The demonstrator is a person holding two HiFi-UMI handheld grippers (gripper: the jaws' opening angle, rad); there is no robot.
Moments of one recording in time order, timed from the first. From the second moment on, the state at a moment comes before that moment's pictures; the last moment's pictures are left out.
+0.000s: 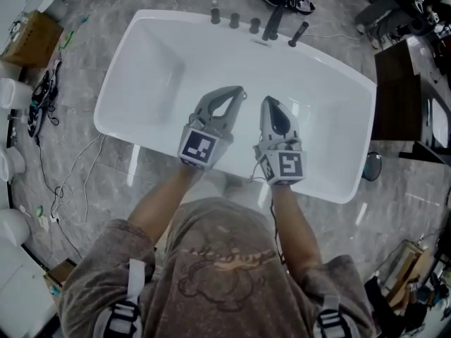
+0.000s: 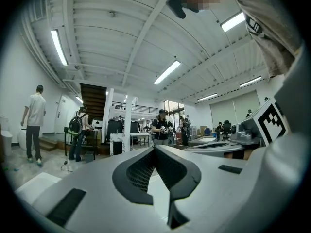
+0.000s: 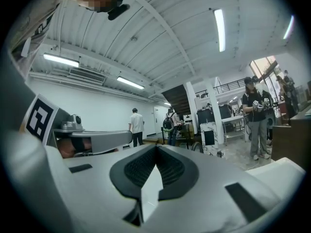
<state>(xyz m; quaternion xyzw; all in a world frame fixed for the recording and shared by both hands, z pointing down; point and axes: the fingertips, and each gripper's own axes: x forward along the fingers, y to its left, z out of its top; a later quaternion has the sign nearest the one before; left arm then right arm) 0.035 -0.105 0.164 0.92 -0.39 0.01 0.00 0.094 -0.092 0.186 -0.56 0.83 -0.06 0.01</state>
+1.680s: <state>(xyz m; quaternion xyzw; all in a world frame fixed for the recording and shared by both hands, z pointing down) 0.027 -0.222 0.384 0.94 -0.35 0.02 -0.01 0.082 -0.210 0.400 -0.57 0.82 -0.07 0.02</state>
